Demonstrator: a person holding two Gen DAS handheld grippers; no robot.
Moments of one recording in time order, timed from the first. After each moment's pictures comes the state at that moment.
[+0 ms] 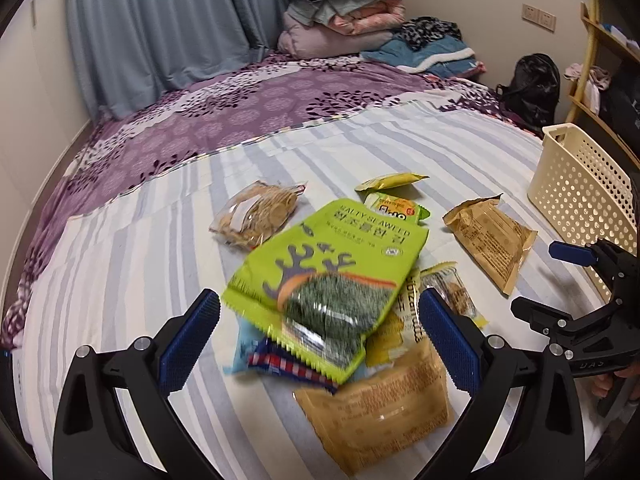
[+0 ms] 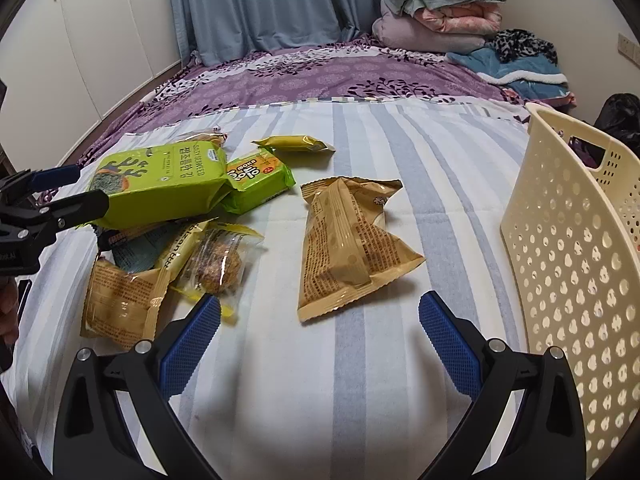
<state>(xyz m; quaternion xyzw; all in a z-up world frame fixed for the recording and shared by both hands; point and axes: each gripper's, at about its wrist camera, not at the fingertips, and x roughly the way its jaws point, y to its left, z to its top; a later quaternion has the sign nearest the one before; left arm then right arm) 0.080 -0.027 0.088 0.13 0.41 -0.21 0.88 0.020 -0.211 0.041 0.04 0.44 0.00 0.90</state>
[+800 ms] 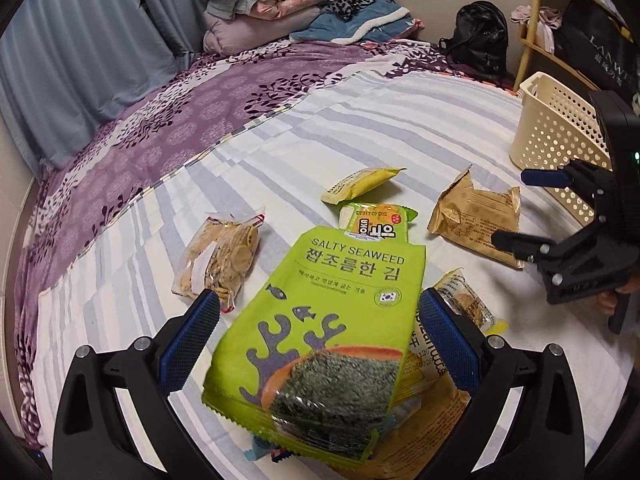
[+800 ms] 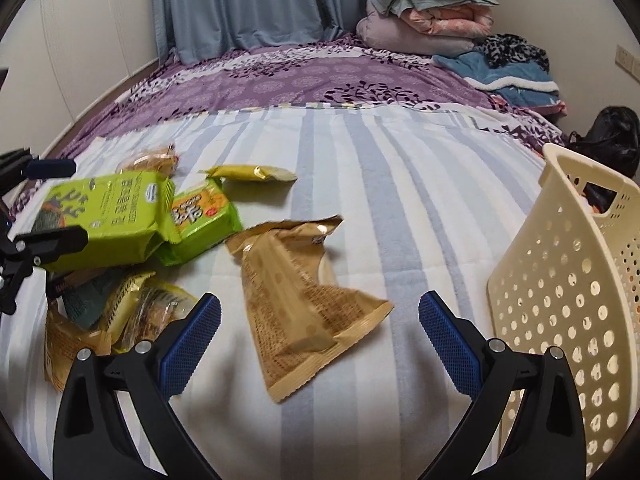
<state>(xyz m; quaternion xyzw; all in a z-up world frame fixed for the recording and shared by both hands) 0.125 -0.059 0.083 0.22 0.41 -0.31 0.83 0.074 -0.234 0.042 0.04 0.44 -0.04 0.90</state>
